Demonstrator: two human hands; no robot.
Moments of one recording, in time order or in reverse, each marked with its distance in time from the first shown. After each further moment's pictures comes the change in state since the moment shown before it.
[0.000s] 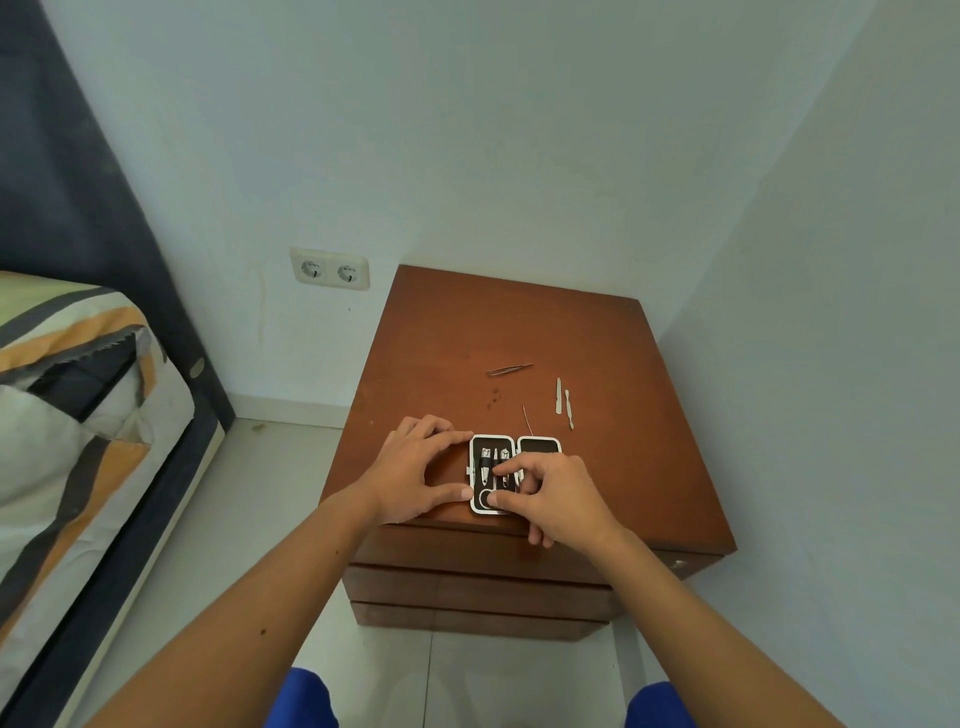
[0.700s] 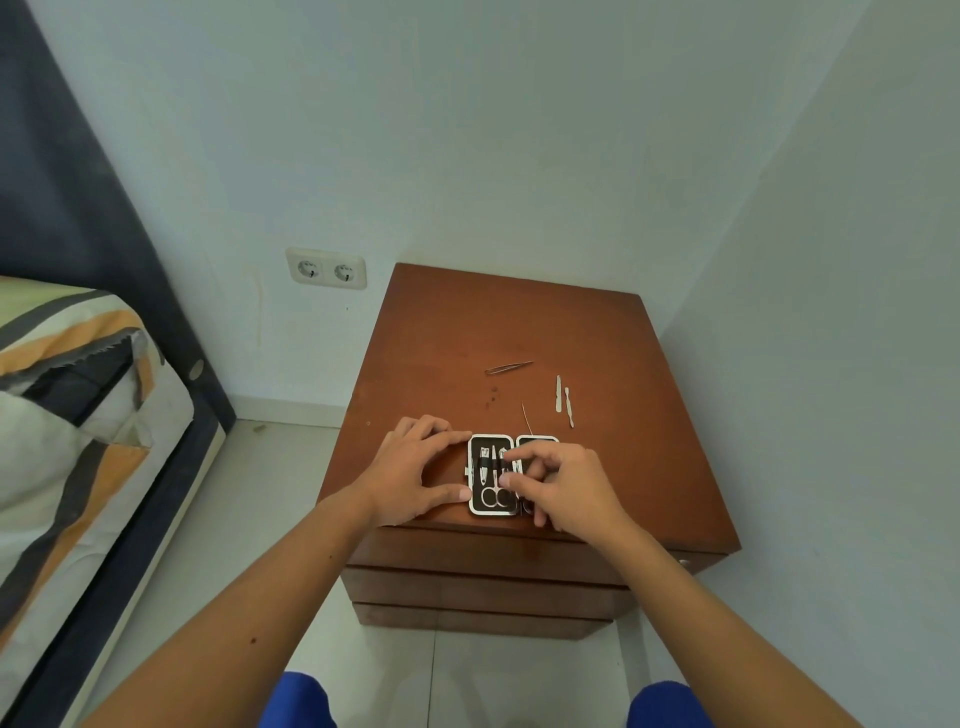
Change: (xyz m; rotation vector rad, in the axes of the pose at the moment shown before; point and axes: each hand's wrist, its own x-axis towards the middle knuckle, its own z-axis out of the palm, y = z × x) left_hand -0.001 0.000 -0.002 -0.002 -0.030 -0.002; right_hand 0.007 0.012 -0.008 0.121 0.088 -0.084
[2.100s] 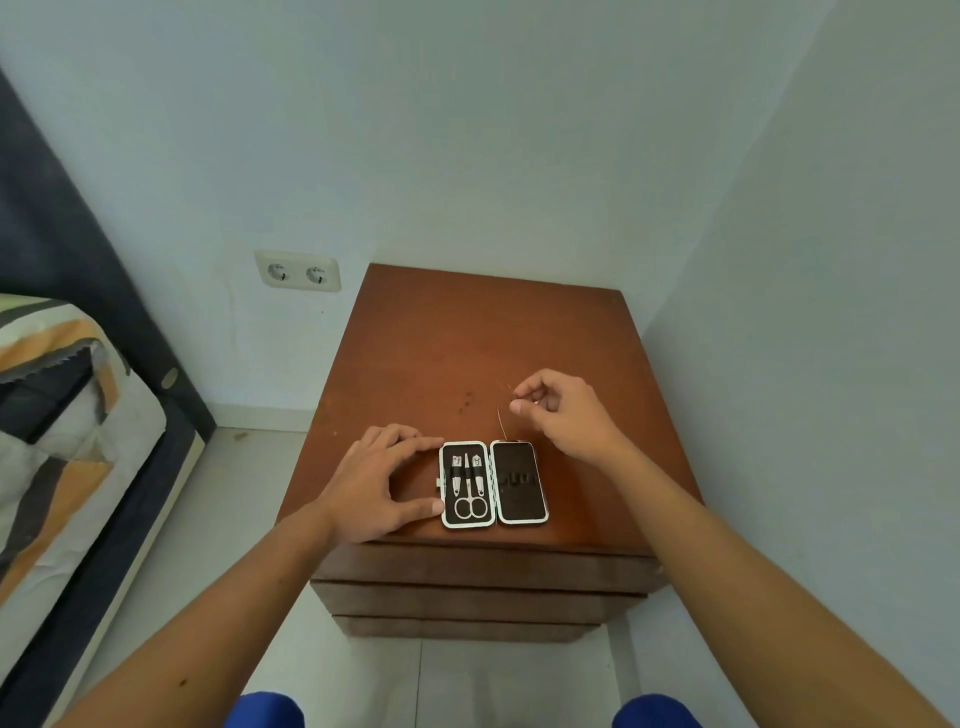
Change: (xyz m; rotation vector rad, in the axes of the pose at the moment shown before) left_hand -0.004 0.009 -0.004 -0.025 0.024 -0.029; right_hand 0.088 0.020 -0.058 -0.038 0.049 -0.115
